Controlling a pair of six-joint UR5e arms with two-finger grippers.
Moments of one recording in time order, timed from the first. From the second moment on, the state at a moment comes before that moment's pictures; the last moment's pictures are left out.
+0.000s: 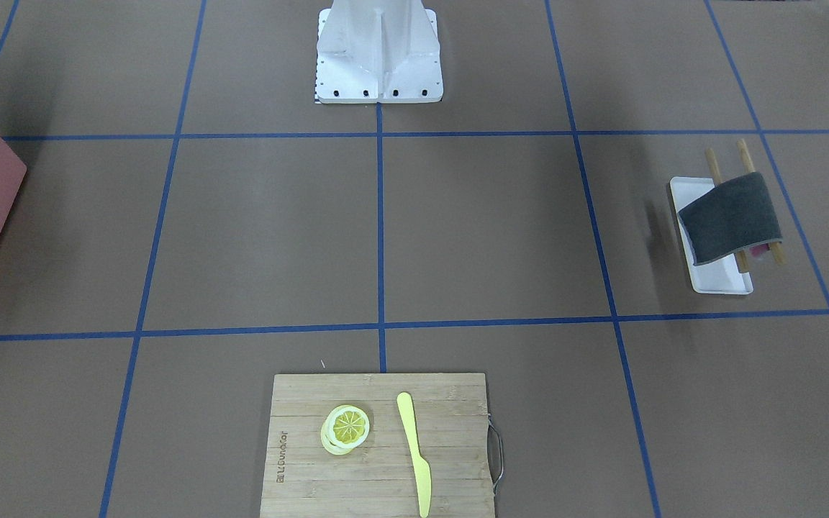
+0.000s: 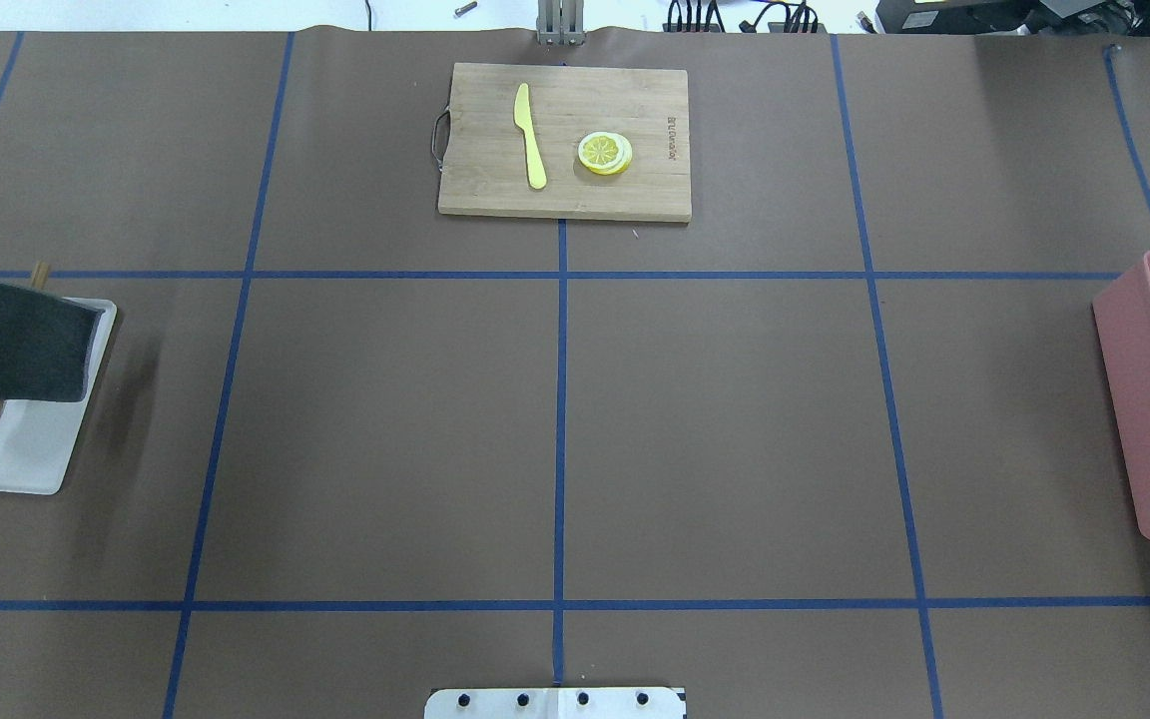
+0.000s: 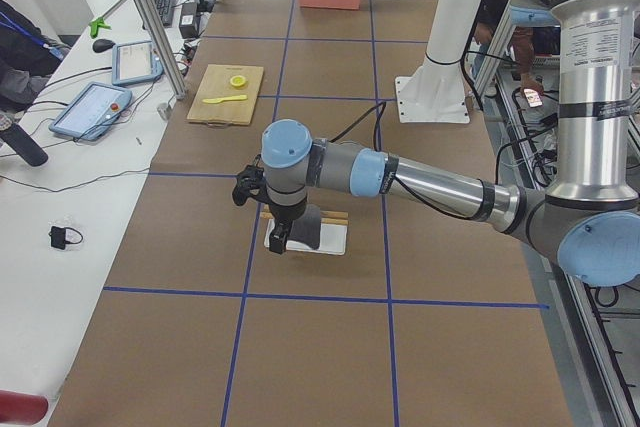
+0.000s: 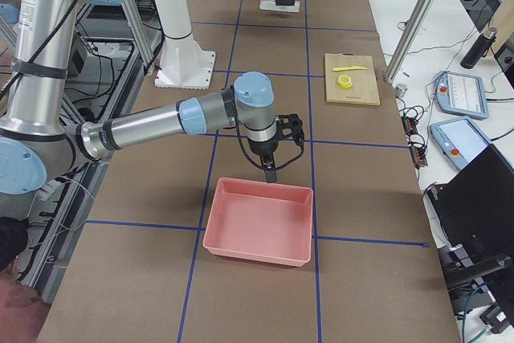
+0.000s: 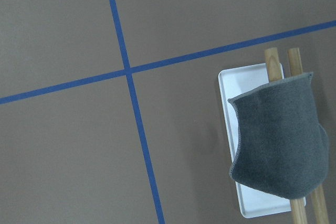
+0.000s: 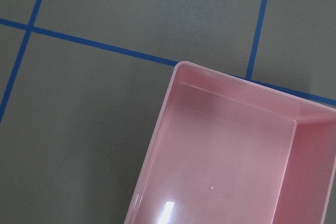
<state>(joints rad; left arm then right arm) -1.54 -1.52 -1.90 -1.49 -2.38 0.11 1.48 -1.80 2.09 -1.58 2.31 0.03</state>
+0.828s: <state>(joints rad) -1.54 -1.58 -1.85 -1.67 -2.38 0.10 1.48 -1.80 2.09 -1.57 2.32 0.06</state>
